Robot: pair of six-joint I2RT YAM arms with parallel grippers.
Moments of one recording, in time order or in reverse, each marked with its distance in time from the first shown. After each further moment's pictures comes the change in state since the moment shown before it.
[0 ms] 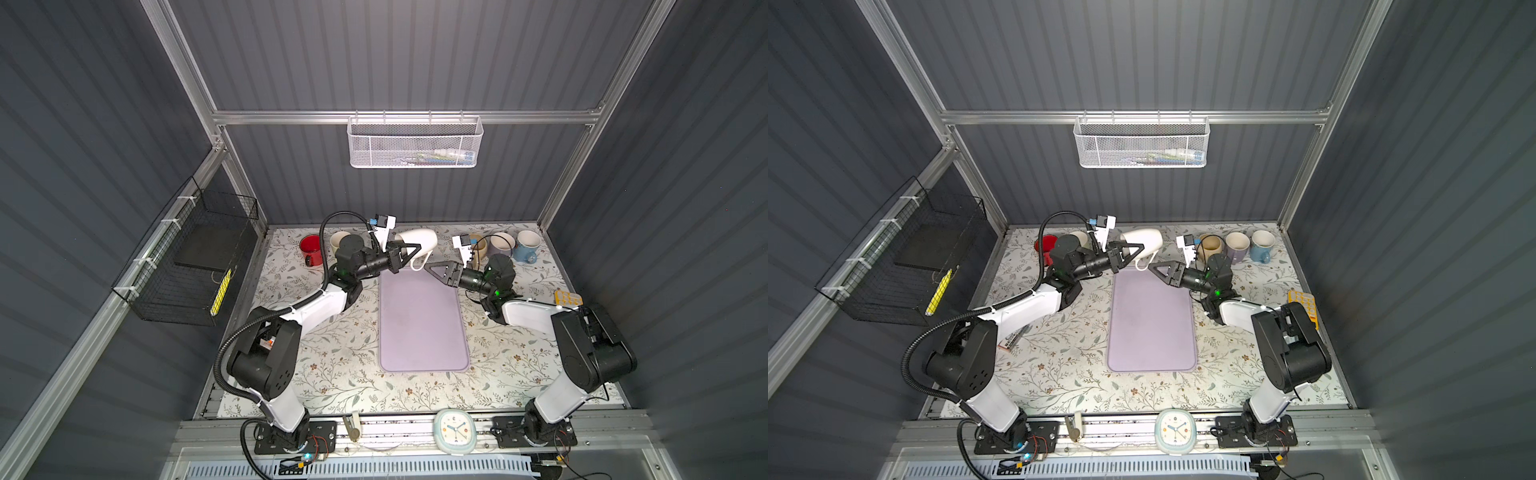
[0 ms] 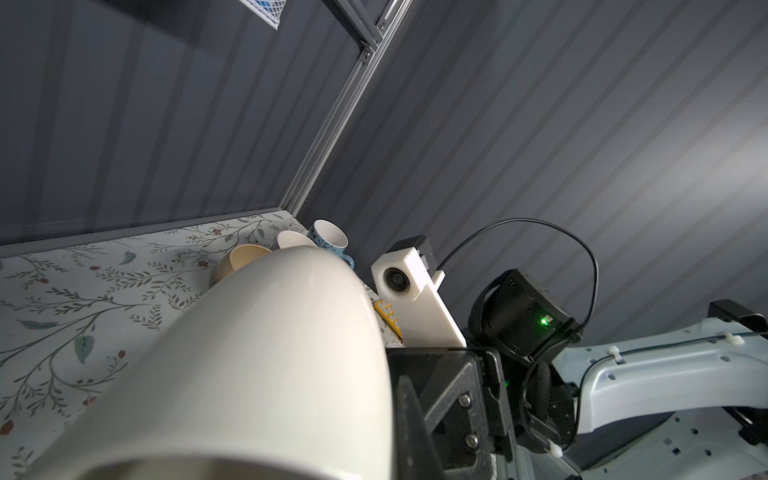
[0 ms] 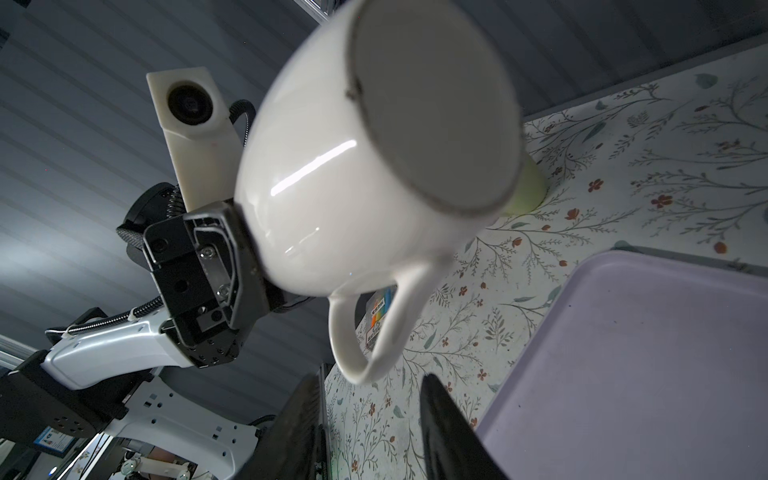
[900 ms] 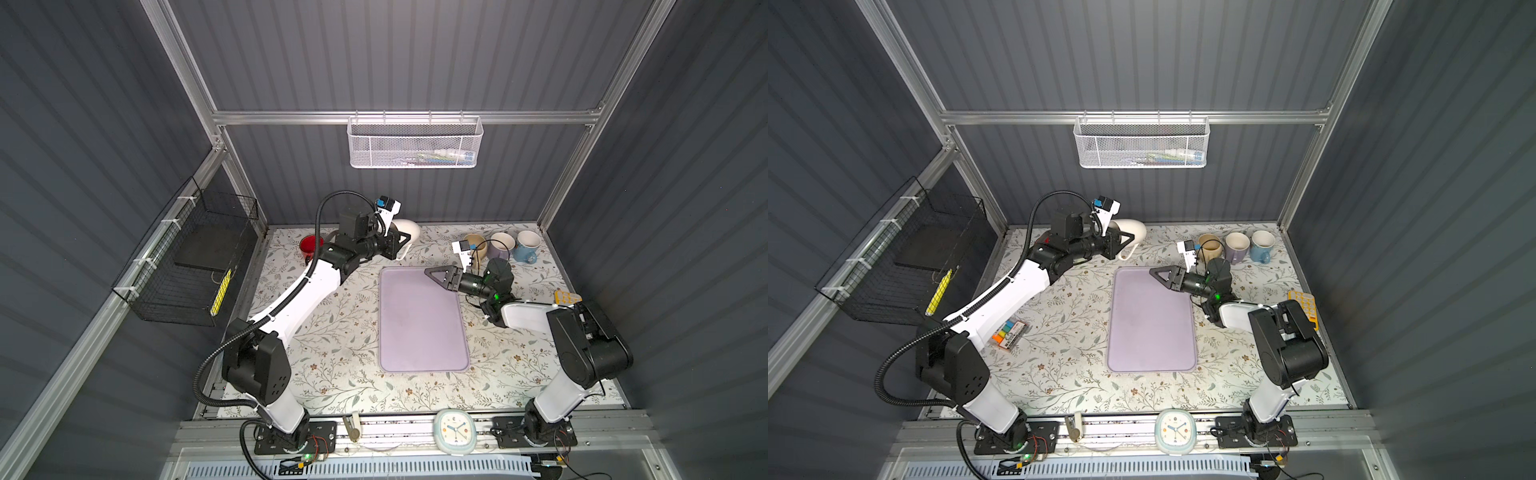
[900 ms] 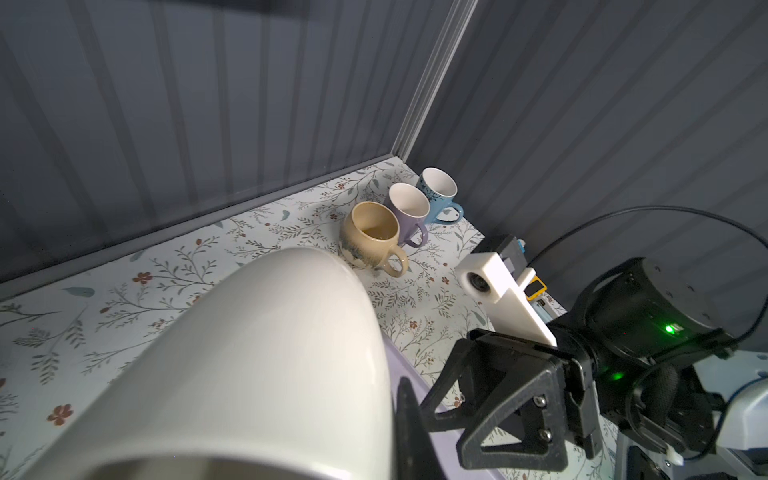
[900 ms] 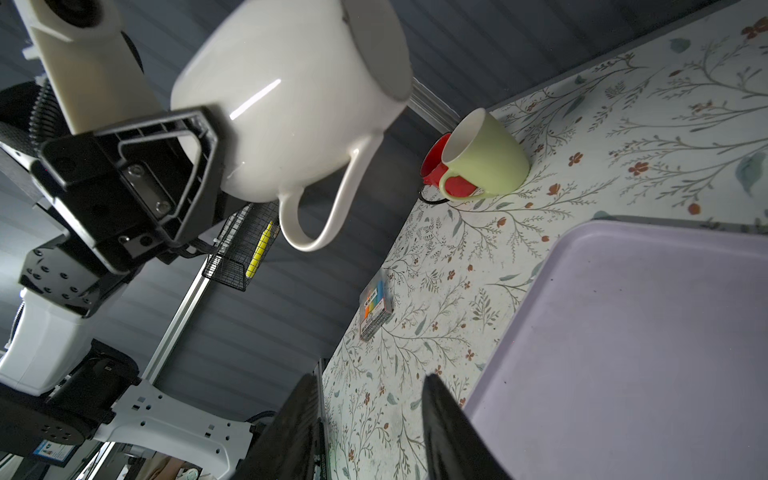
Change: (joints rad) left arm 0.011 -0.020 0.445 -0.905 -0.264 0.452; right arm -0.006 0.024 -0.033 0.014 0.000 0.006
